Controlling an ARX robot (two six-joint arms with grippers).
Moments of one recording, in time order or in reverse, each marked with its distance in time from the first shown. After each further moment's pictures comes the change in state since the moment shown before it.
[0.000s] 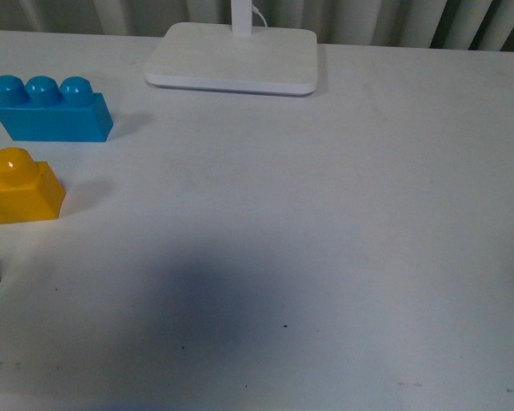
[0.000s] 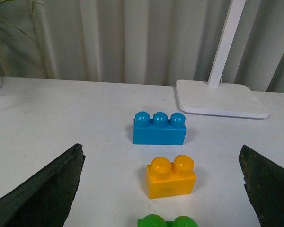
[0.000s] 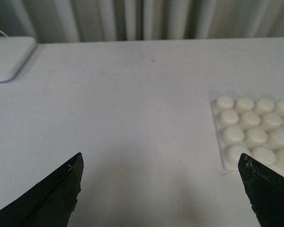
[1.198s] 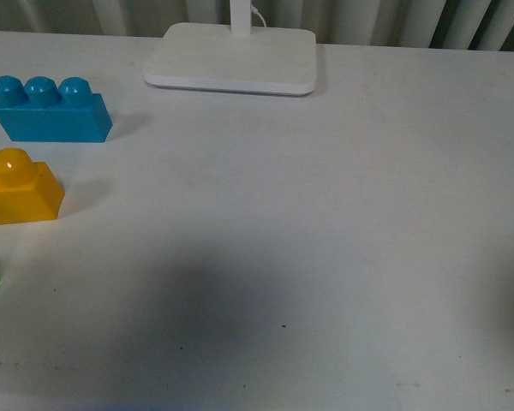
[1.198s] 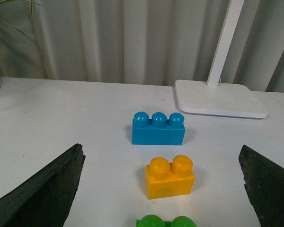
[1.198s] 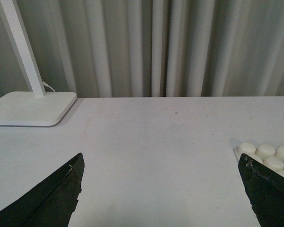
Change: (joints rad) left arm 0.000 0.000 0.000 0.000 0.000 0.000; right arm 0.330 -0.586 -0.219 -0.023 0.230 0.102
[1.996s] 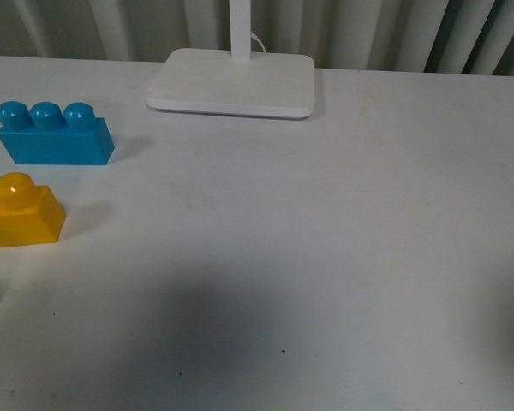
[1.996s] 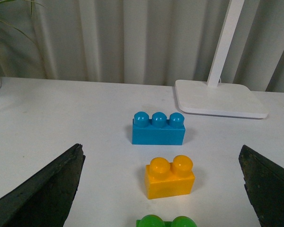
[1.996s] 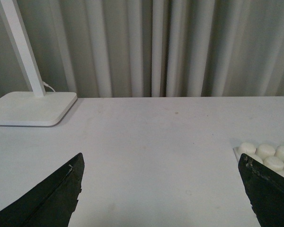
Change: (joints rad) left arm 0.000 0.000 0.000 0.000 0.000 0.000; right arm 0.000 0.000 0.000 0.000 0.000 0.000
